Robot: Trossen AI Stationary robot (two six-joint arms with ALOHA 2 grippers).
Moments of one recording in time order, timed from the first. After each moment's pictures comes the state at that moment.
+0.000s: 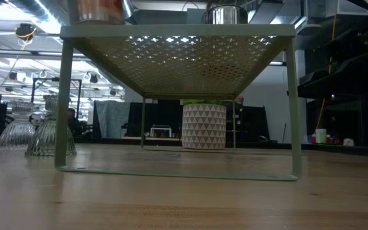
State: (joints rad) left arm -0.31 1.30 1.27 -0.93 -0.21 -0.41; right arm -0.03 0.28 0.01 0.02 0.07 -0.09
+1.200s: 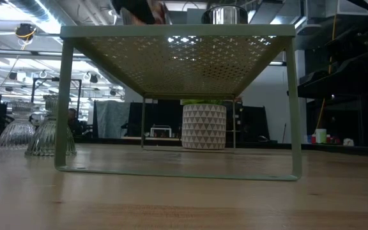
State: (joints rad) left arm -0.01 1.47 1.34 -0.79 0.05 -0.02; right arm -0.03 0.28 0.01 0.02 0.07 -0.09
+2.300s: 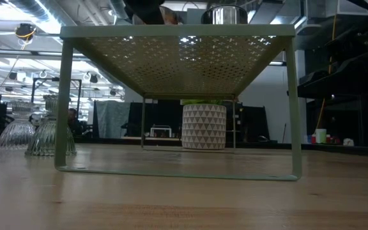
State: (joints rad) left arm -0.05 1.61 1.43 -0.82 0.01 -0.02; right arm -0.03 0.28 0.01 0.02 0.07 -0.09
